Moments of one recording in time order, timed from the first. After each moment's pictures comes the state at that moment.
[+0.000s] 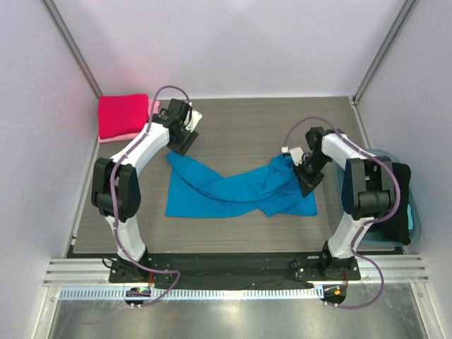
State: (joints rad) left arm -0.33 1.87 1.56 -0.76 -0.19 0.32; right arm 0.06 1.82 1.20 -1.05 -0.27 -0.59
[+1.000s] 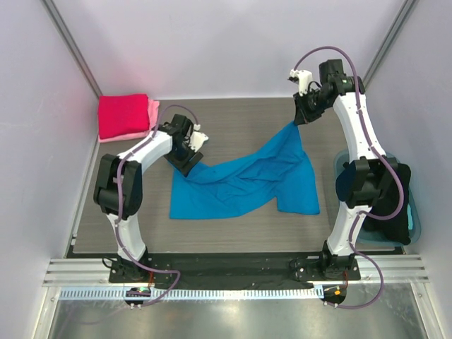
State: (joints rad) left arm -0.33 1.88 1.40 -0.78 0.04 0.45; right arm 0.06 1.95 2.09 -1.15 -0.40 -0.43
